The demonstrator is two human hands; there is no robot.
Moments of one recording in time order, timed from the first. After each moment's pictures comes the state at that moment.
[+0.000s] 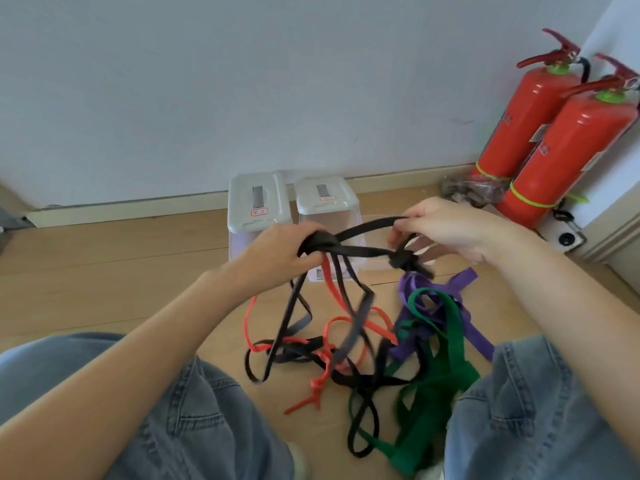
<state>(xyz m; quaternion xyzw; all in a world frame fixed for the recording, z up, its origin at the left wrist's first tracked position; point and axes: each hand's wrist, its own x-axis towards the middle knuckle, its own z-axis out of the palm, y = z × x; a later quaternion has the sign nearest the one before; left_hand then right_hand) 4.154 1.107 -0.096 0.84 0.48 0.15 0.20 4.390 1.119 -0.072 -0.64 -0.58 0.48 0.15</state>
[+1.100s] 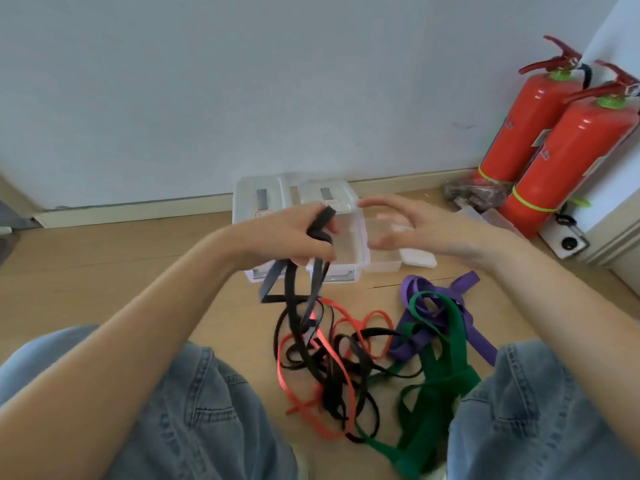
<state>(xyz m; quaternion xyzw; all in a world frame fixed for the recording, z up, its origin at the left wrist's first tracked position) 4.151 1.109 -0.052 0.74 0.44 0.10 0.51 4.376 1.104 -0.067 -0.49 -0.70 0.49 0.16</state>
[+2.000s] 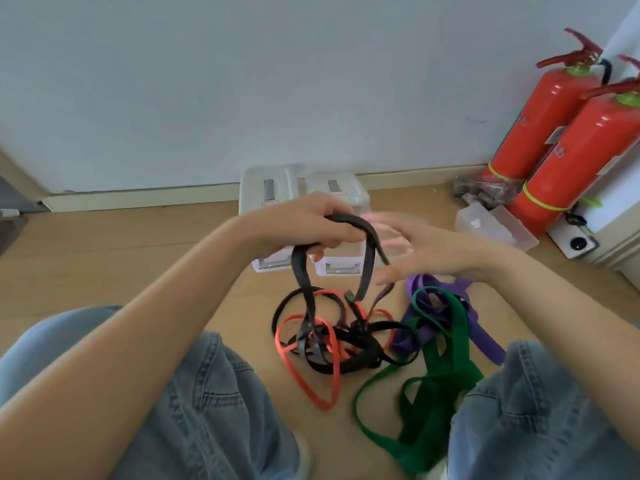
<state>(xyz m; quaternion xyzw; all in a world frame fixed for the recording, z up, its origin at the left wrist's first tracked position) 4.159 1.108 -0.054 0.74 0.44 0.11 0.50 4.370 1.103 -0.091 -0.48 -0.72 0.50 0.07</state>
